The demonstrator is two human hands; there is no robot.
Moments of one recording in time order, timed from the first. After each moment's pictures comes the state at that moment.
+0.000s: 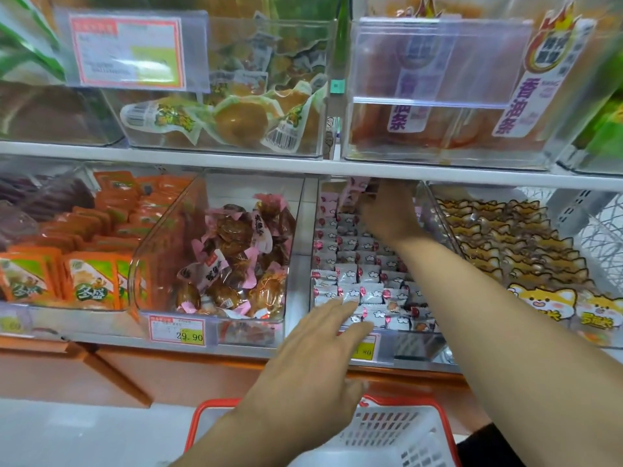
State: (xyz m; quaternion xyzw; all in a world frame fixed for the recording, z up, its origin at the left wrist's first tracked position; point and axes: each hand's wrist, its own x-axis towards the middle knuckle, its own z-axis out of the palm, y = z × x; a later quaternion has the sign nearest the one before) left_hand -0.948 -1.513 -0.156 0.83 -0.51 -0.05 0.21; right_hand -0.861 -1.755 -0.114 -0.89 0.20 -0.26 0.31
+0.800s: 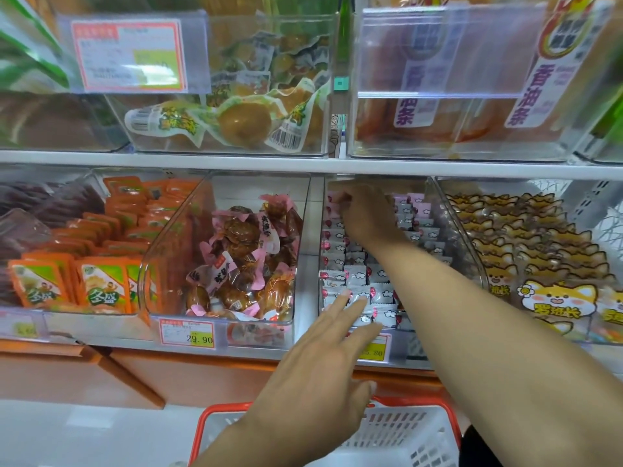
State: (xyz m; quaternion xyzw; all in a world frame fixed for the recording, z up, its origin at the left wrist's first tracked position) left_hand -0.948 -1.509 -0.160 0.82 -0.52 -0.06 0.23; right_hand -0.835 -1.732 -0.135 -0.92 0.18 -0.28 0.22
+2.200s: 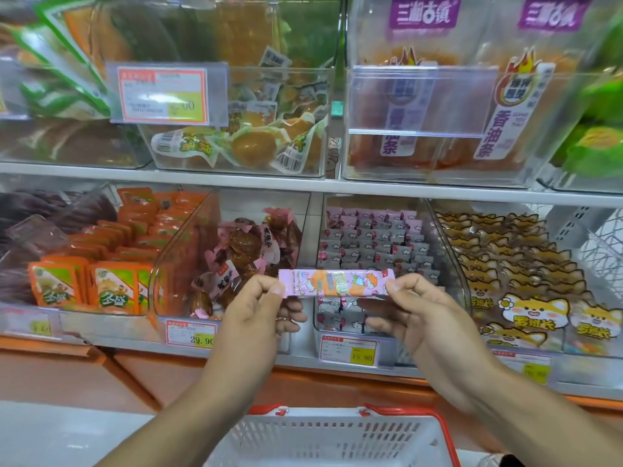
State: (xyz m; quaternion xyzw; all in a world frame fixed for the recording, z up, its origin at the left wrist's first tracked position) left_hand -0.920 -1.487 -0.123 0.71 -0.13 -0.12 0.68; right_hand -1.021 -1.682 -0.122 -0.53 0.18 -0.13 0.82
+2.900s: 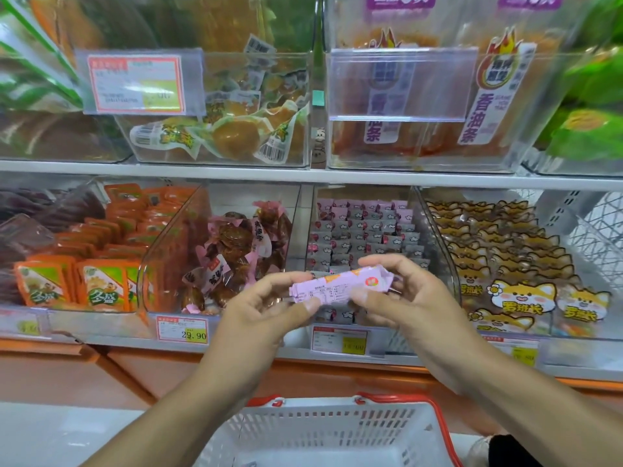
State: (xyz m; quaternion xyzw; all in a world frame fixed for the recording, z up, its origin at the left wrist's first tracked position) left_hand -0.931 -1.490 -0.119 0.65 -0.19 -0.23 0.70; right_hand -1.027 -1.678 -0.110 -0.64 0.11 -0.14 0.75
